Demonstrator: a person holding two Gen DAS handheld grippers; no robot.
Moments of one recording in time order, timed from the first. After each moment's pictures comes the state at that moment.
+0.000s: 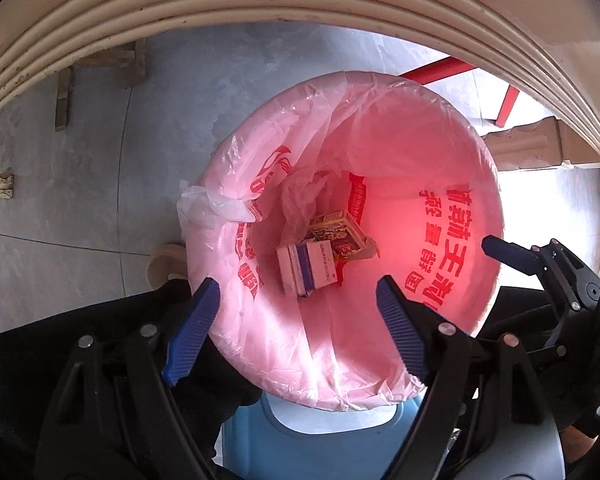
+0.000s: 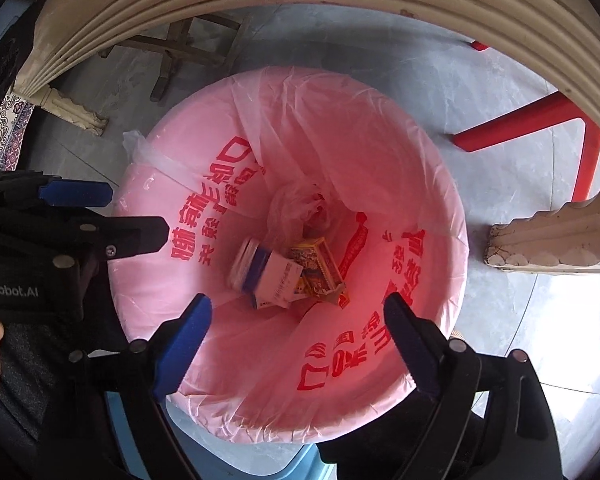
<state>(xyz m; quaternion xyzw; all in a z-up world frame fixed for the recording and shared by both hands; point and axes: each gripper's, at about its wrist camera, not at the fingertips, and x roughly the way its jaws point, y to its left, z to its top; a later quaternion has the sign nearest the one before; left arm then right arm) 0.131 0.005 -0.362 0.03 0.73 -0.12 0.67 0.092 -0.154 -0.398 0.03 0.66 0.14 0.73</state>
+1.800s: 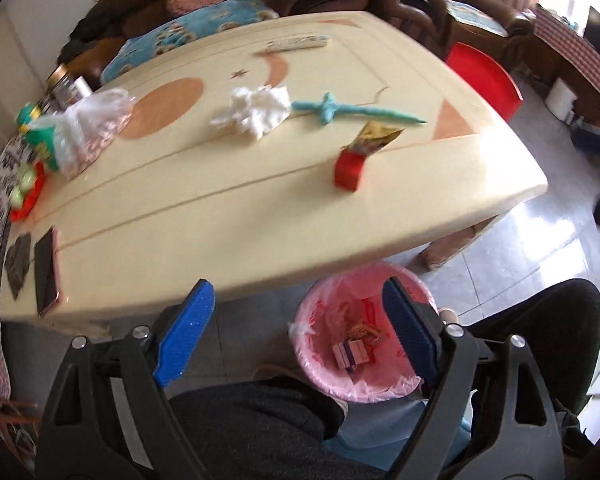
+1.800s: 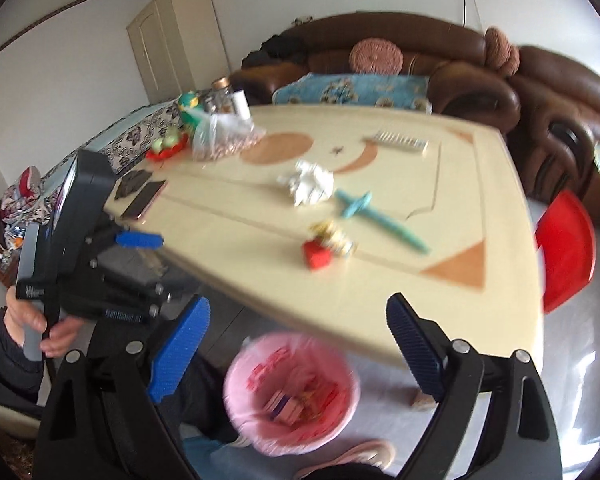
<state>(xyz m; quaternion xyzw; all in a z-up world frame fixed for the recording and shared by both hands) 0.111 0.004 -0.074 0.15 0.49 -0.16 0.84 0.067 -0.214 -0.044 0.01 0.38 0.18 0.91</state>
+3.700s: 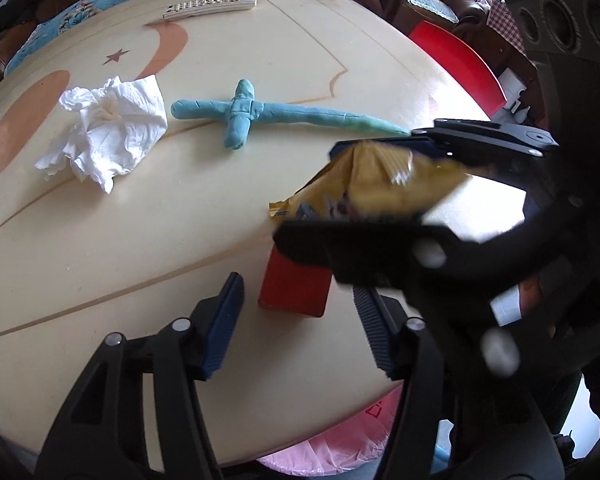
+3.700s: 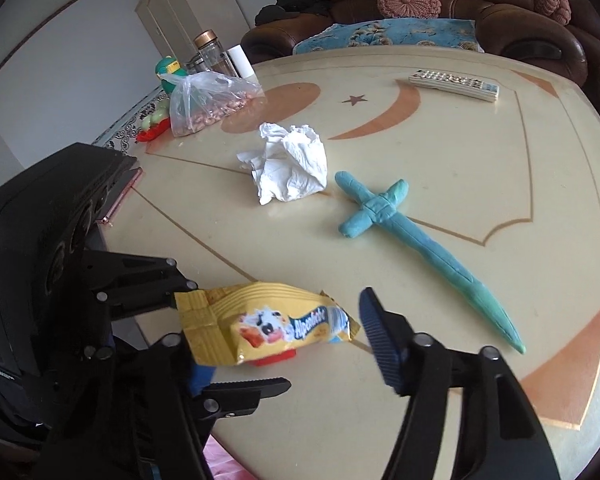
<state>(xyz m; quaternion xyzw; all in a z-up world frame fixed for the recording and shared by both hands) 0.240 -0.072 -0.175 0.10 0.54 -0.30 0.78 0.260 -0.199 -0.177 0.06 0.45 0.27 0.85</state>
